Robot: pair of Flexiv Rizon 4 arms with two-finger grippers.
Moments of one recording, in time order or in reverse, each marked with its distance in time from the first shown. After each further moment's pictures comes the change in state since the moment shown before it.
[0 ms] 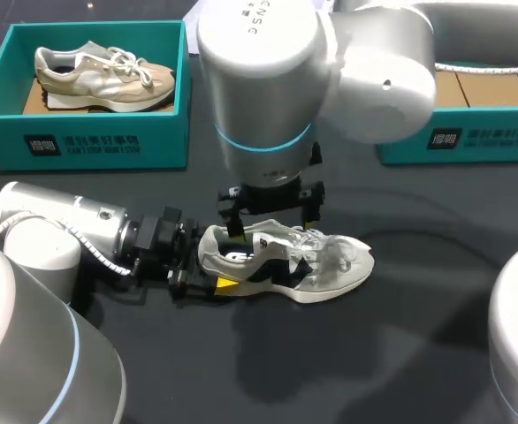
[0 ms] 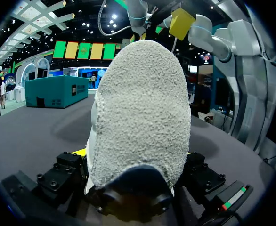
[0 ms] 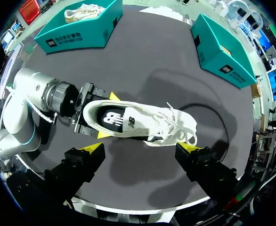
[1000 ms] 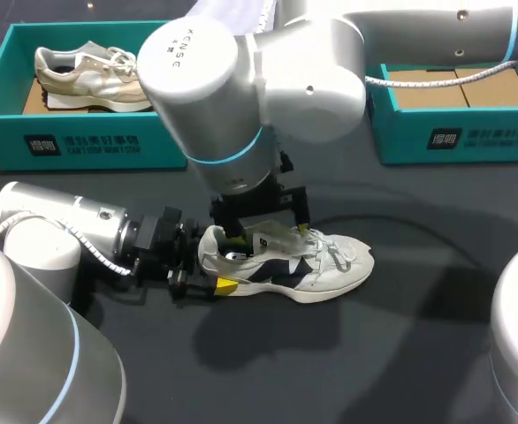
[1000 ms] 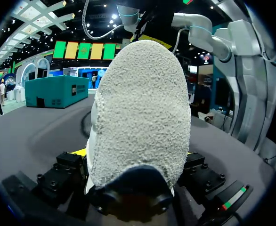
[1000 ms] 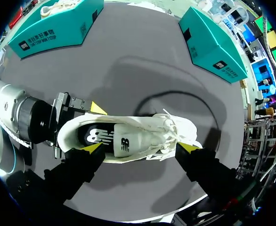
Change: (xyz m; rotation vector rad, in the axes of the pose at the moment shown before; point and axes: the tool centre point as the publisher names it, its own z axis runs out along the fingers) left arm 0.000 0.000 0.000 0.000 0.000 0.000; right arm 0.000 0.023 0.054 0.034 -0.165 0.070
